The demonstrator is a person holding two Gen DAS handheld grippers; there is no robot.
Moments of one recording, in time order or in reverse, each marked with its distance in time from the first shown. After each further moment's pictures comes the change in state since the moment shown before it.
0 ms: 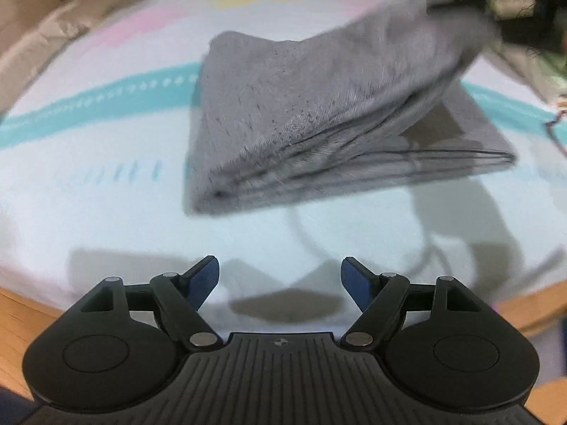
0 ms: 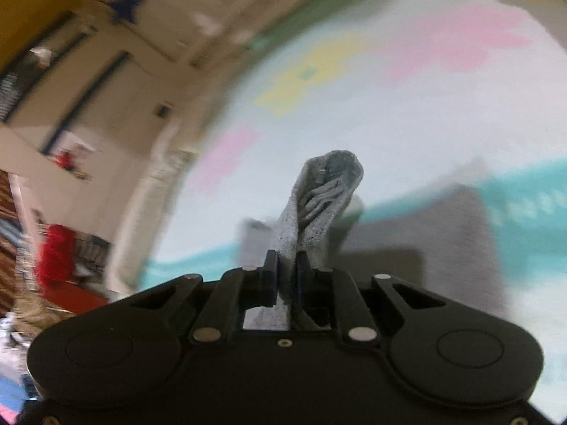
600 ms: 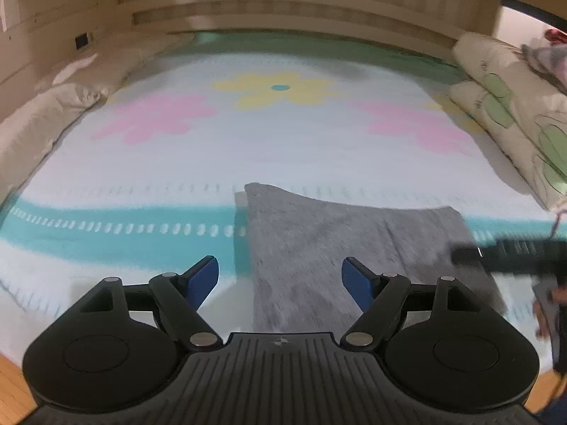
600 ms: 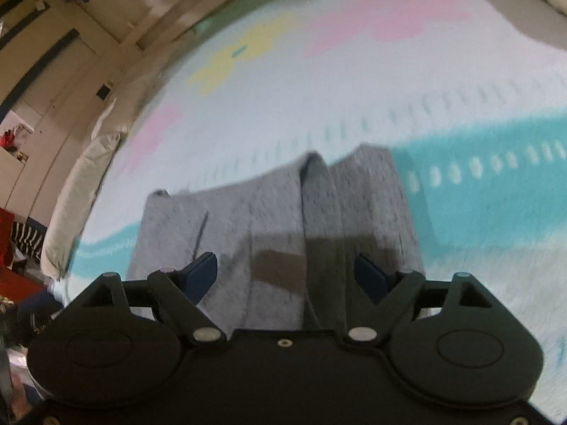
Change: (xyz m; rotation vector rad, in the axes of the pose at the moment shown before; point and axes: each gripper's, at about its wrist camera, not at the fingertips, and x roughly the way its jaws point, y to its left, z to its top) left arm -0.034 0.047 0.130 -0.053 -0.202 0.028; right arm 0.025 -0.038 -0.021 -0.025 0.017 -0.106
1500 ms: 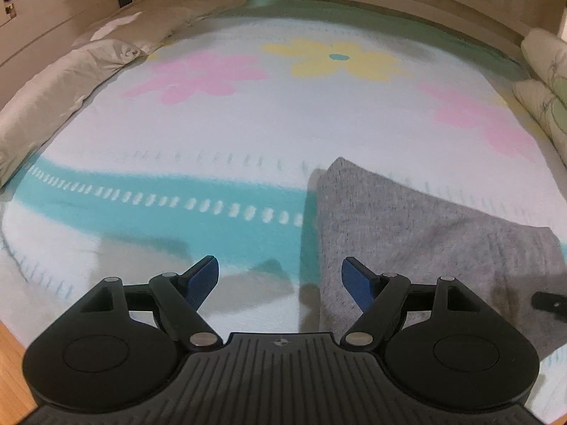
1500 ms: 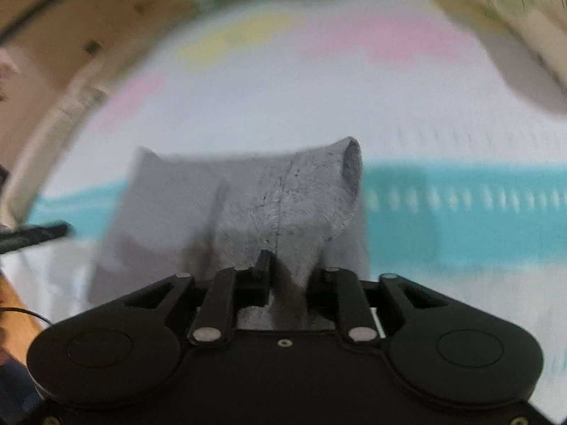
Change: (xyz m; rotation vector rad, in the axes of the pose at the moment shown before) left arm 0.046 0.014 0.004 -0.101 0.098 0.146; right arm -0.013 0.005 -0.005 -0.136 0.024 -0.226
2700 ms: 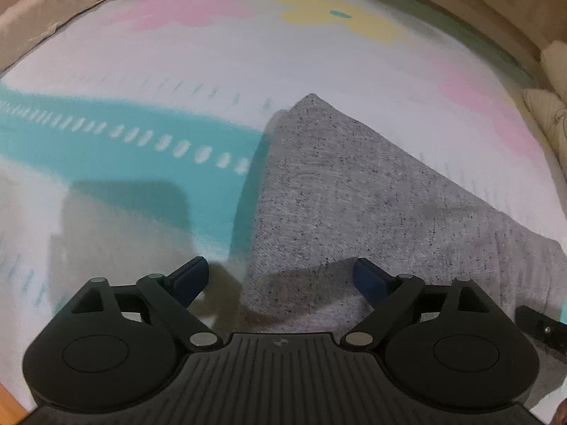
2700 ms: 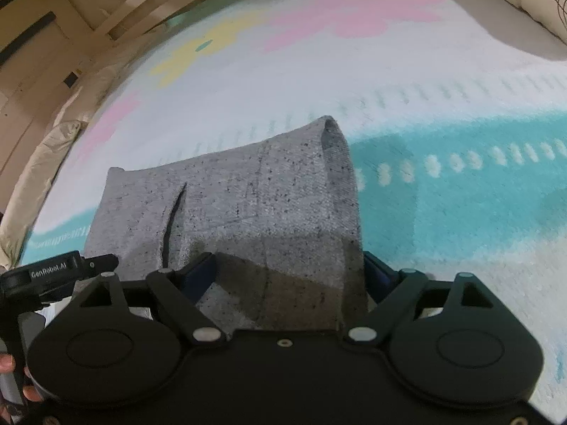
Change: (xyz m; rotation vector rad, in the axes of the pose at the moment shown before) left arm 0.076 -0.014 -0.014 -0.146 0.110 -0.084; right arm 0.029 -0.021 -0.009 0.103 -0.078 0.093
